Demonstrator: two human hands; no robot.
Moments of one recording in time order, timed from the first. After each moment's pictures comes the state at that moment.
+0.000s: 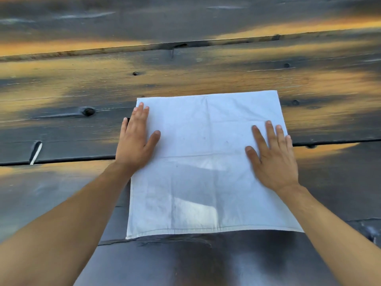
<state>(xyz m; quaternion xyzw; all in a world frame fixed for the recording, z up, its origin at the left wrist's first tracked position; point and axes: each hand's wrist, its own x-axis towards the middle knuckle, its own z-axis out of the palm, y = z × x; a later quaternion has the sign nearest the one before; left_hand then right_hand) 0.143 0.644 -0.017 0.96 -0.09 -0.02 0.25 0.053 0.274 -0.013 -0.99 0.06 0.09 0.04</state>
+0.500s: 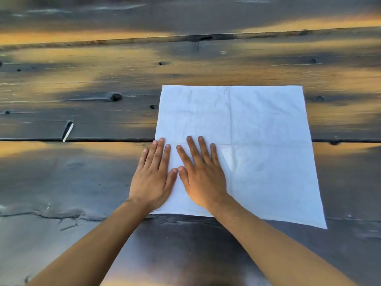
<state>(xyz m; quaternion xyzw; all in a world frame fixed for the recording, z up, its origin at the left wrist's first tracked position) 0.008 0.663 -0.020 0.99 -0.12 -0.09 0.06 0.013 0.484 -0.017 -0.98 -0.15 0.07 0.10</state>
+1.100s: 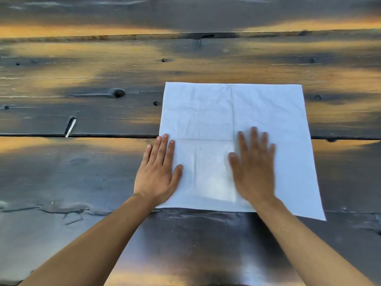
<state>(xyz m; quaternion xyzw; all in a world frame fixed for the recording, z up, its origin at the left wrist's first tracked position) 0.009 0.661 -0.018 0.99 -0.13 -0.10 0.05 0.007 0.390 -0.003 -0.99 0.06 0.02 0.09</state>
